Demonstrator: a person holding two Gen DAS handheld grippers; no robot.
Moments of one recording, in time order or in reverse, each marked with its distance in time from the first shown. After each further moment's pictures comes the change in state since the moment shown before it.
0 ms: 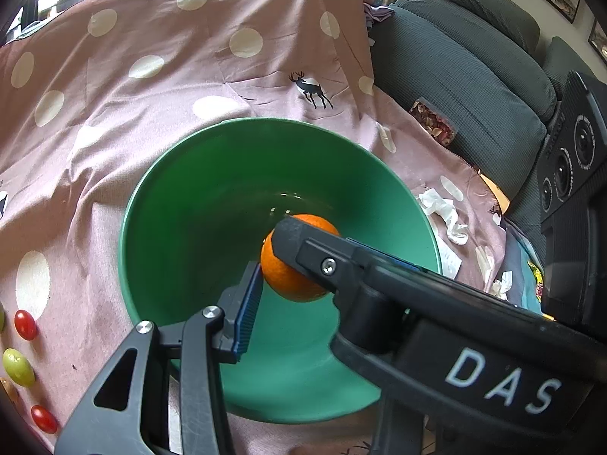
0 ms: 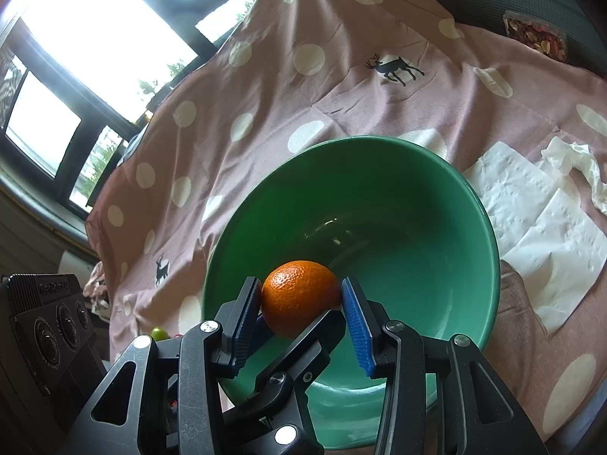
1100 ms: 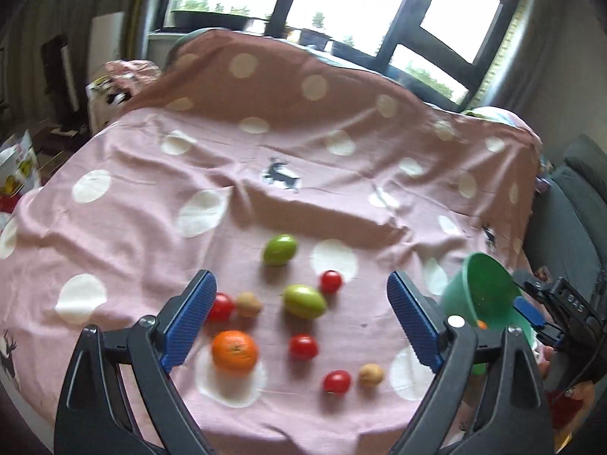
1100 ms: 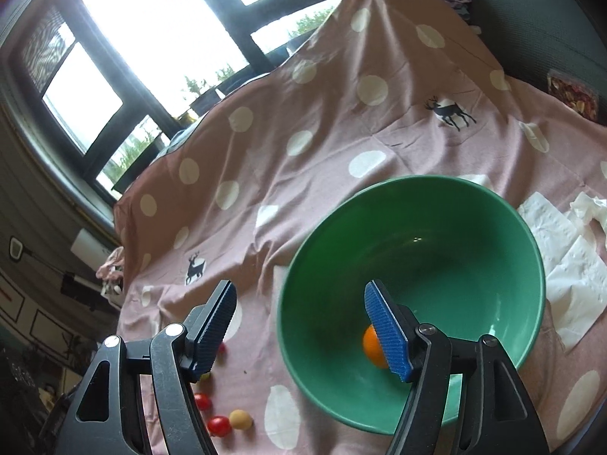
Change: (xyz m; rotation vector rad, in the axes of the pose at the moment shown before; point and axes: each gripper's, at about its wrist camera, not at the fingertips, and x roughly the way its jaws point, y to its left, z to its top) left arm -0.214 0.167 -0.116 -0.555 -0.376 0.506; right arm -0.012 0.066 -0.016 -0.179 -0.092 0.056
